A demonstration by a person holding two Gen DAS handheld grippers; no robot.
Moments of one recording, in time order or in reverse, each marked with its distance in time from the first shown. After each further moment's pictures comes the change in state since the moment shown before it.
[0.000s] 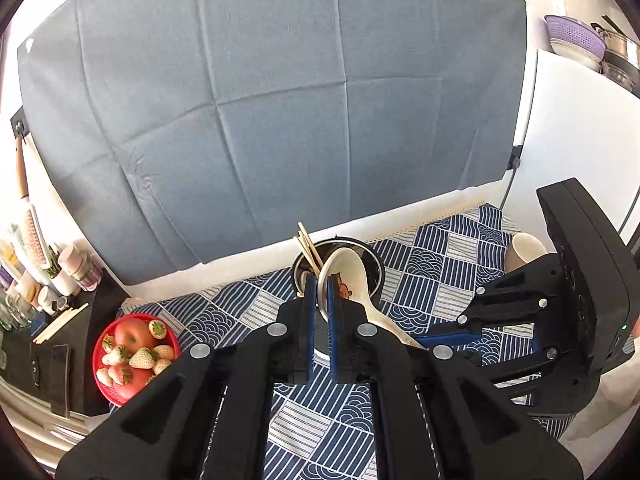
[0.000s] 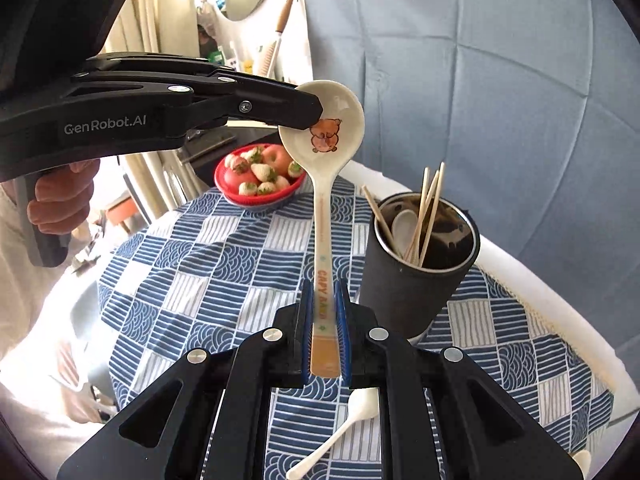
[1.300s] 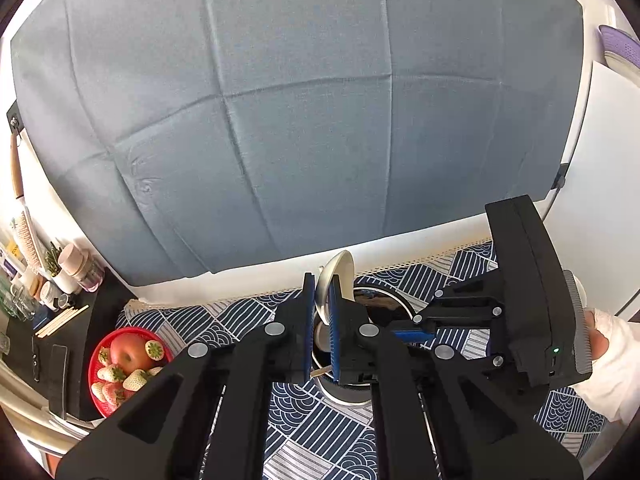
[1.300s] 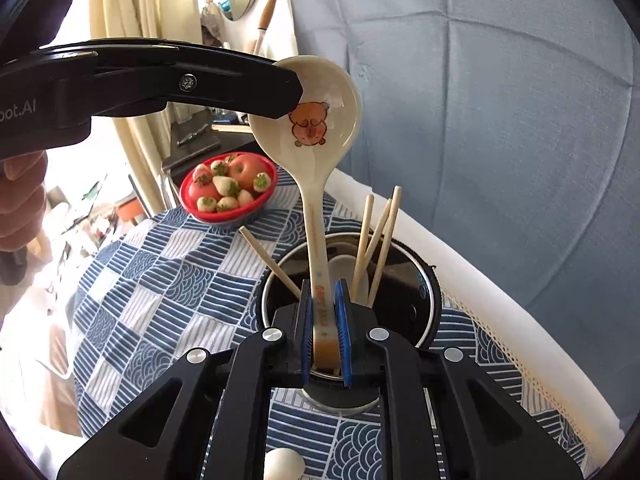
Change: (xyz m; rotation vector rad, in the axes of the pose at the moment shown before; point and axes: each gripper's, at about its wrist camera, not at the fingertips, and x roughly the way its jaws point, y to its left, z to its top) left arm 0.074 0.007 0.045 -0.085 0.063 0.068; right arm 0.079 -0.087 0.024 -0.036 0.000 0.098
